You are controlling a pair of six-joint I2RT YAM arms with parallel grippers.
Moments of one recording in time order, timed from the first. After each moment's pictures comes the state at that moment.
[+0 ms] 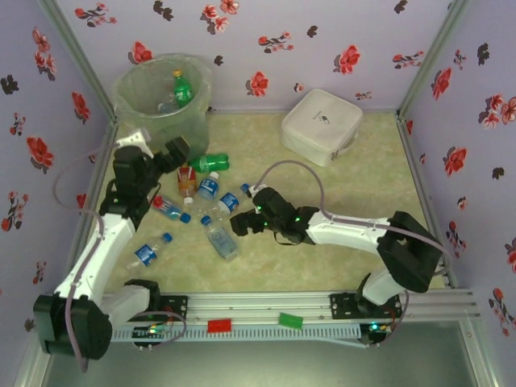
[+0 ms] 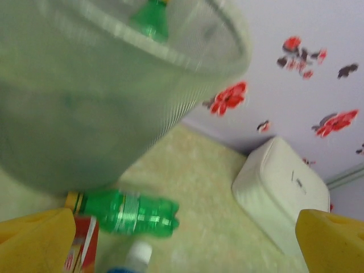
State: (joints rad) left arm -0.17 1.02 0.80 -0.07 0.09 -0.62; right arm 1.00 1.55 0.87 -0.08 0.04 0.49
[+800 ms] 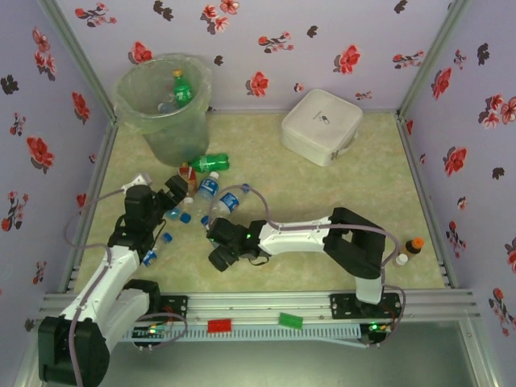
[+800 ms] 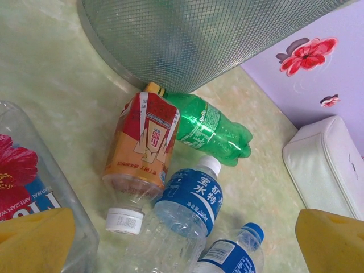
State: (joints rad) left arm -0.19 0.85 0.44 -0.04 0.01 -0.82; right arm 1.25 1.89 1.18 -0.40 0.12 0.38
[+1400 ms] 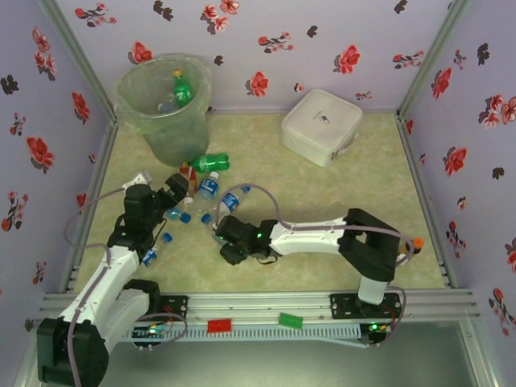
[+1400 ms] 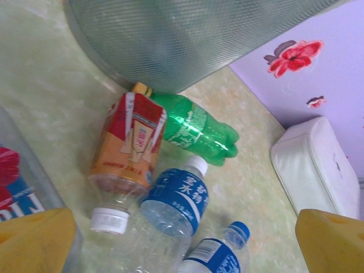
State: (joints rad) left arm -0.21 0.84 0.46 -0.04 0.03 -0.84; right arm 1.22 1.76 1.08 -0.36 0.12 0.33
